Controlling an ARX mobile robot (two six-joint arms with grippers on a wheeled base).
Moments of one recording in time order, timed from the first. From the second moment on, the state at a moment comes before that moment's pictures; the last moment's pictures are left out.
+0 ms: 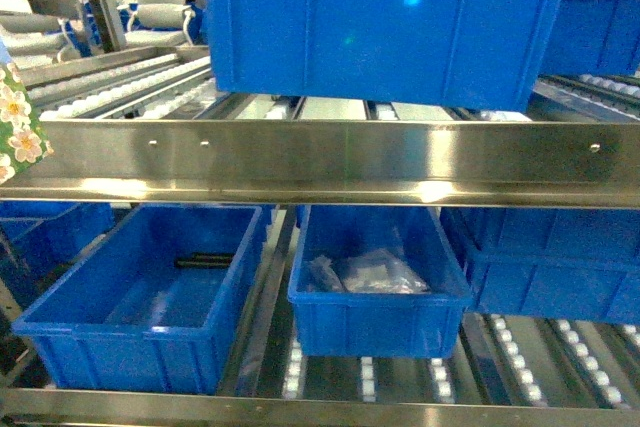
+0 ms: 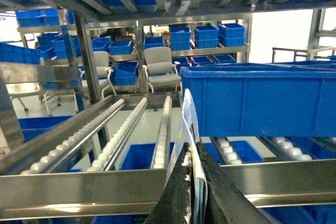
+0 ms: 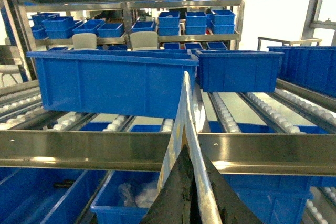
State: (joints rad) left arm -0.23 0.69 0.30 0.57 -0.23 0.09; right arm -0.31 0.33 0.24 0.20 -0.37 0.10
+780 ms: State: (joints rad) left arm -0.23 0.69 0.30 0.57 -0.23 0.09; right arm -0.31 0.33 0.24 0.21 -0.37 0.10
